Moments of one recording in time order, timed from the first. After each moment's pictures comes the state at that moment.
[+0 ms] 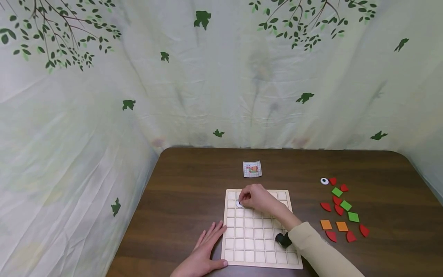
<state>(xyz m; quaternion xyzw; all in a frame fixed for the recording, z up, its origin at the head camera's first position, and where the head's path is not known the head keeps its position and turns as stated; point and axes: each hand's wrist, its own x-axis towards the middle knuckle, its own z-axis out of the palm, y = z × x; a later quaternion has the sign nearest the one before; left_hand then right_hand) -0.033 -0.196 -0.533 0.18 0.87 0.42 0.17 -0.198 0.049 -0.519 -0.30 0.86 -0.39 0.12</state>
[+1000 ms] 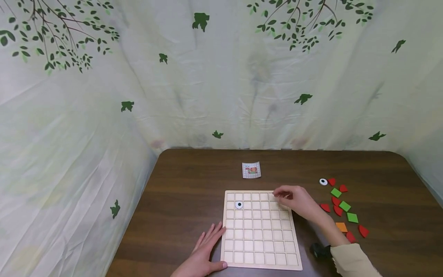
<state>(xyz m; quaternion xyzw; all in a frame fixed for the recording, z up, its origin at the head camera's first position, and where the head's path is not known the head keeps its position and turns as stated) -0.037 -0.195 -0.534 0.15 0.88 0.41 0.21 -0.173 0.161 -0.509 -0.18 0.88 -0.44 0.09</state>
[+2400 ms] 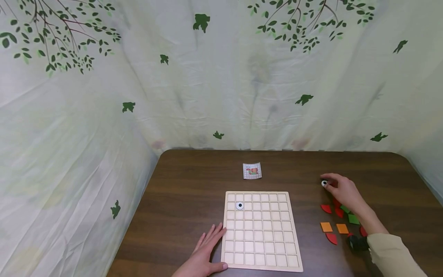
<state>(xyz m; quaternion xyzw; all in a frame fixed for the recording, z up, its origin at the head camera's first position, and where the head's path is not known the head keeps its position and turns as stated) -0.039 -0.193 -0.533 0.13 0.87 0.41 0.23 -0.196 0.288 -0.514 -0.09 0.93 -0.35 0.01</state>
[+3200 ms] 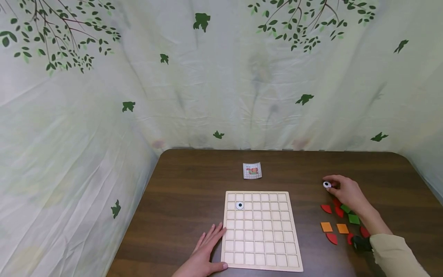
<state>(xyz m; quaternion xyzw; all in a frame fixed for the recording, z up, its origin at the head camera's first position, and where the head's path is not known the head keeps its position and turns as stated) -0.036 -0.194 -0.534 0.15 0.88 0.41 0.21 -0.196 0.296 -0.521 -0.09 0.95 -0.31 0.01</state>
